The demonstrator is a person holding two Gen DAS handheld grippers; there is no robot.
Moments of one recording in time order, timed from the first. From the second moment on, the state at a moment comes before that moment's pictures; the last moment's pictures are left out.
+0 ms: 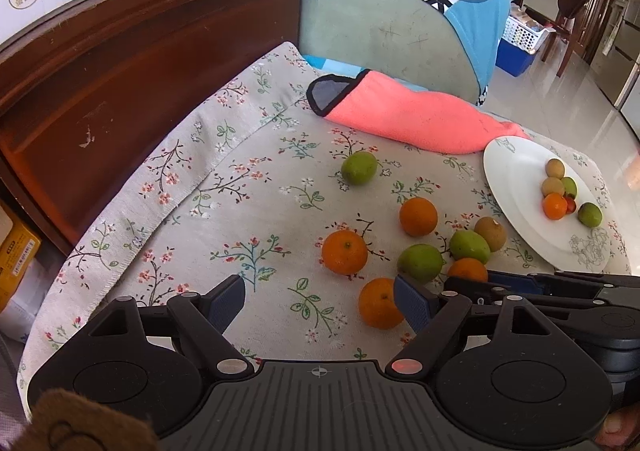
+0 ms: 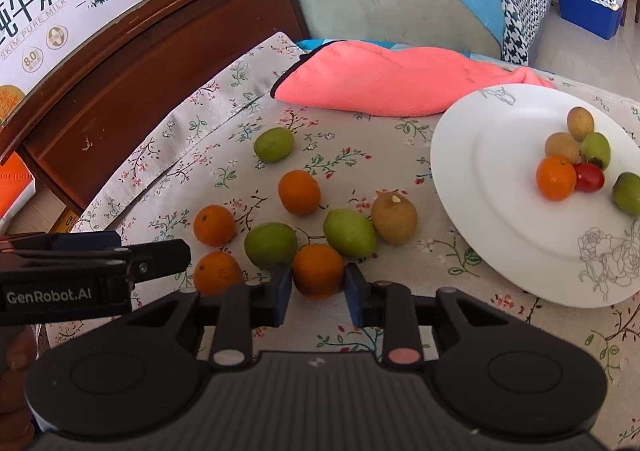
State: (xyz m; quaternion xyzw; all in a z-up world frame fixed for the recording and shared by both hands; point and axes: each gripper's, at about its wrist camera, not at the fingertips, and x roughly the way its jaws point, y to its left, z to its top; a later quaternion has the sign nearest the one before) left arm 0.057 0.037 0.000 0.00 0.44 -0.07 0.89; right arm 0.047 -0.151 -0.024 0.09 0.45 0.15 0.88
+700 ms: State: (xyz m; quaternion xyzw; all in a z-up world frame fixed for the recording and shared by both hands) left arm 0.055 0.008 -0.029 0.02 0.46 -0.10 0.88; right arm 0.041 -0.174 -0.015 0.12 0.45 0.13 0.88
